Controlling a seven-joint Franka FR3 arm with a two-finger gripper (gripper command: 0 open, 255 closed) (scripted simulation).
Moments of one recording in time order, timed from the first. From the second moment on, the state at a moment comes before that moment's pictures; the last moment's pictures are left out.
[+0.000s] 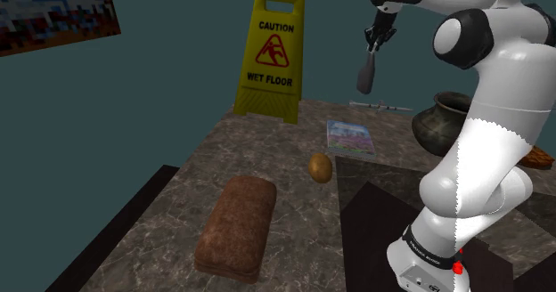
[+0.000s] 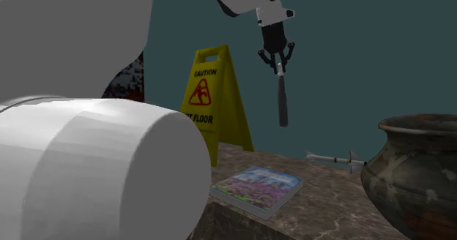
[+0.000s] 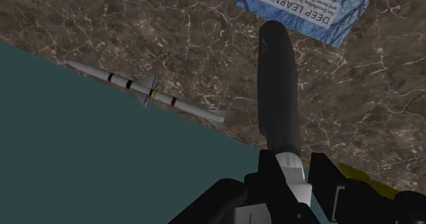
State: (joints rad) arm -0.57 0.24 -0.23 -1.31 -0.07 1.88 -0.10
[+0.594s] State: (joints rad) arm -0.71 0.37 -0.26 -1.24 0.04 1.95 -0.28
